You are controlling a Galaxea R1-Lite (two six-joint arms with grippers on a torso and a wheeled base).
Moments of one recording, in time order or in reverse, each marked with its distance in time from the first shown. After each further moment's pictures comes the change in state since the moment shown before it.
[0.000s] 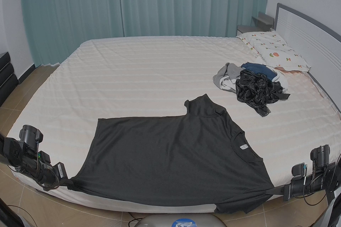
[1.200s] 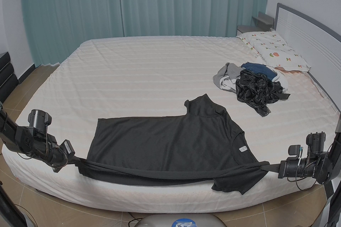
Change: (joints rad) left arm -0.032 0.158 -0.167 -0.184 -0.025 -0.224; right arm 0.009 0.173 -0.133 -0.303 0.063 0.251
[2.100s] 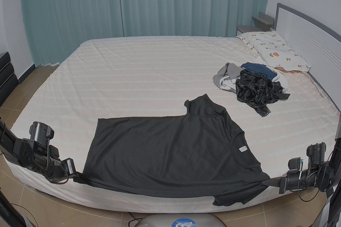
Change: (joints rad) left arm -0.057 -0.051 0.136 0.000 0.120 0.236; right arm -0.020 0.033 0.110 -0.017 0.010 -0.197
